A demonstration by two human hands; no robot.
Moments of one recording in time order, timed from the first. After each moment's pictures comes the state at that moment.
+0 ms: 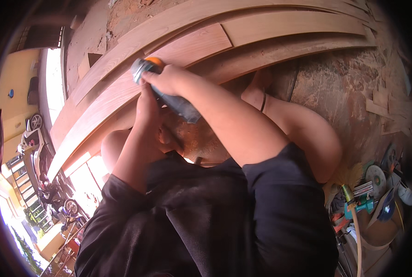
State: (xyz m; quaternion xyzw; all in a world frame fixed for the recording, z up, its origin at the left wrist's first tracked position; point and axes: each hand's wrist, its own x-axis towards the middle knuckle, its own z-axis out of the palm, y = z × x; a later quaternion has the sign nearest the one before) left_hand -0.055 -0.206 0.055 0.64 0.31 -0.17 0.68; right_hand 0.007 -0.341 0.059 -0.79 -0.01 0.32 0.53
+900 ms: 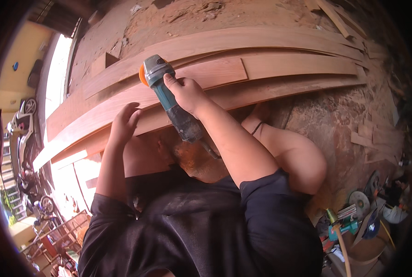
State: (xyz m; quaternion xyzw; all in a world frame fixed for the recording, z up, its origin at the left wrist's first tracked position) left_hand -0.071 -0.027 0.087 0.92 0.01 -0.09 0.37; right_hand -0.010 -0.310 0.092 -0.61 0.03 0.23 0.76
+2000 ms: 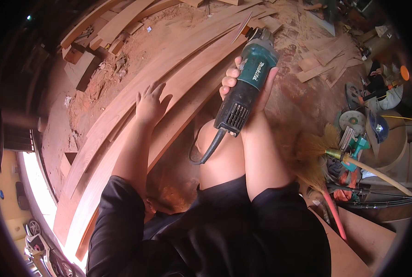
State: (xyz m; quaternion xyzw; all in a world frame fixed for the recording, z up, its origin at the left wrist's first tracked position) left_hand 0.061 -0.399 0.093 0.92 -0.36 -0.01 0.14; right_hand -0.135 -0.639 0.160 -0.11 -0.13 -0.13 0.98
